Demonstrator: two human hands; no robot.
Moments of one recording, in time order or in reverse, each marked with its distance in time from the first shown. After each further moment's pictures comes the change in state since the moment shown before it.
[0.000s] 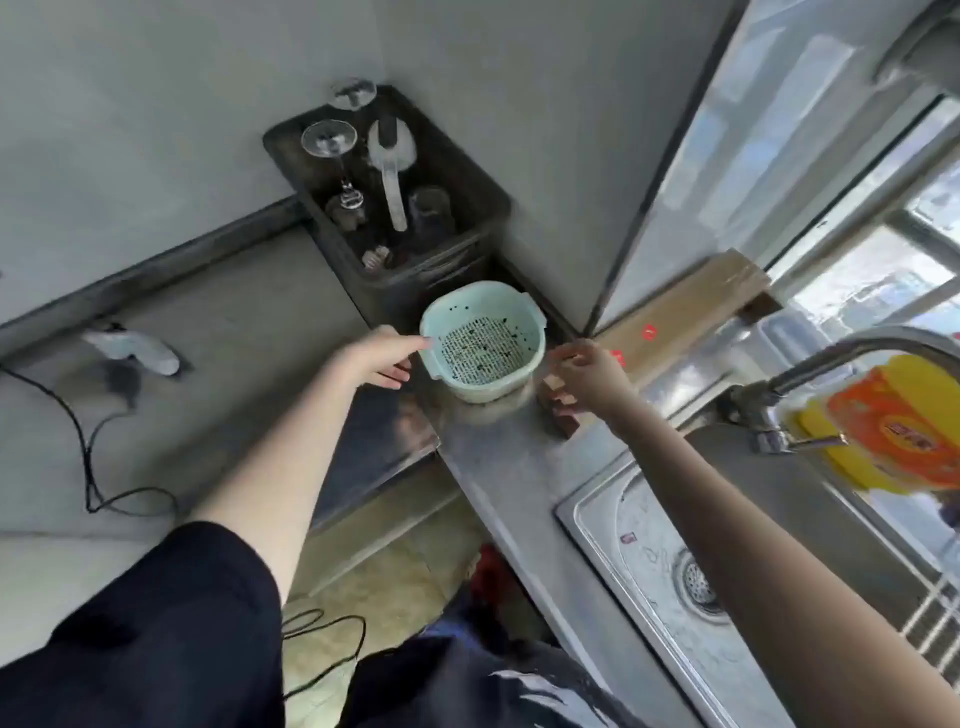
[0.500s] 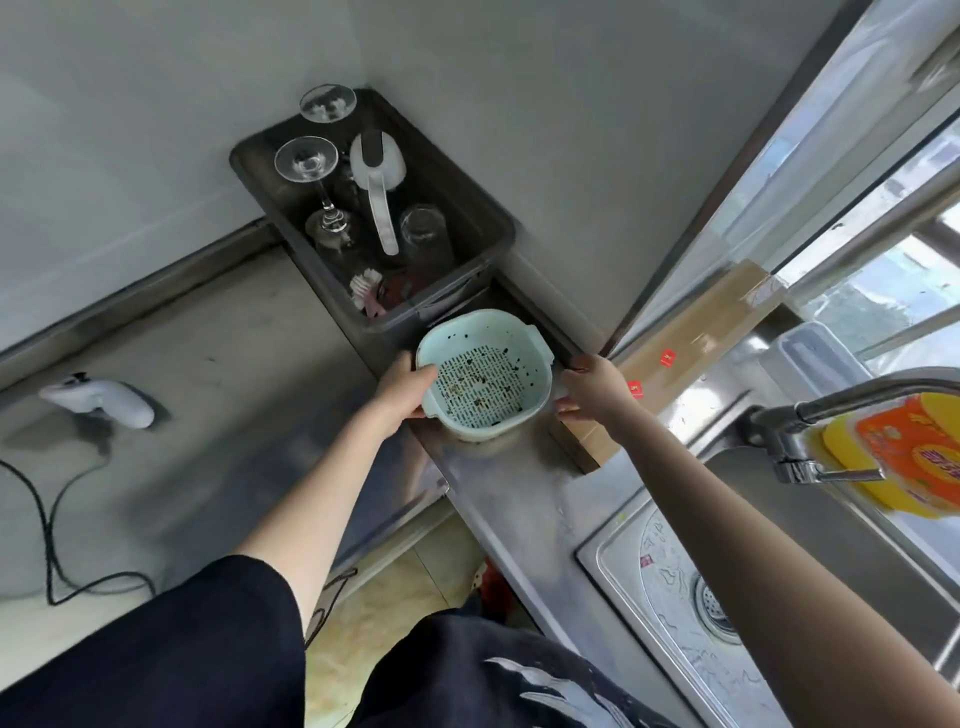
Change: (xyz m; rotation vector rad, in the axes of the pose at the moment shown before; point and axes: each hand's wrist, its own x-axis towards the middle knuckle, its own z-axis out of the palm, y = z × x) left_hand 0.034 0.005 0.018 -0.262 0.035 0.088; right_hand 0.066 -0.015 0.009 -0.002 0.052 0.181
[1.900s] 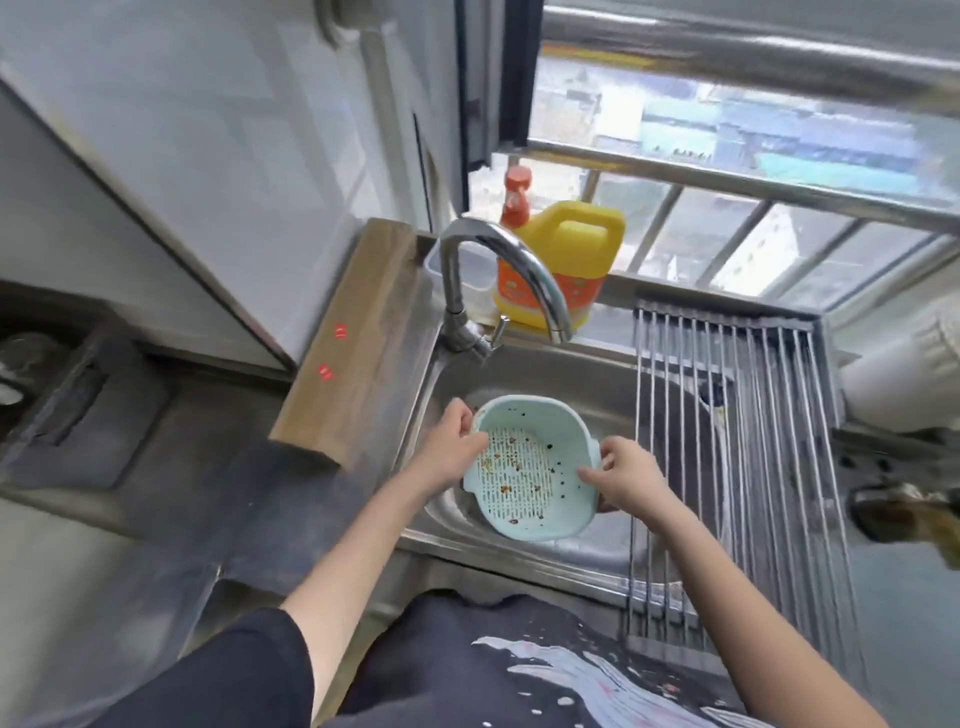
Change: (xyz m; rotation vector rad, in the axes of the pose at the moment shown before) left_hand -0.183 -0.012 0.298 0.685 -0.660 0.481; right_hand -0.177 0.314 -0.160 0.216 0.437 0.253
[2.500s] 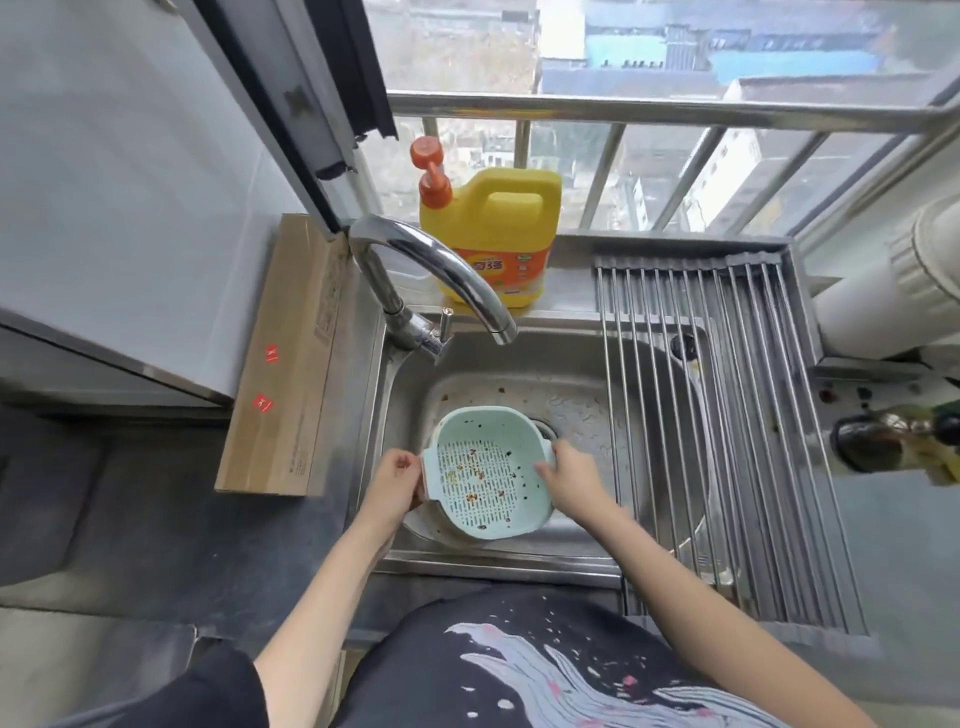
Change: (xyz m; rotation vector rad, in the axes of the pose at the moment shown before) left_hand 0.020 -0.052 0.015 -0.302 0.095 -0.293; right_hand 0.040 0.029 0.058 -0.094 -0.001 0.073
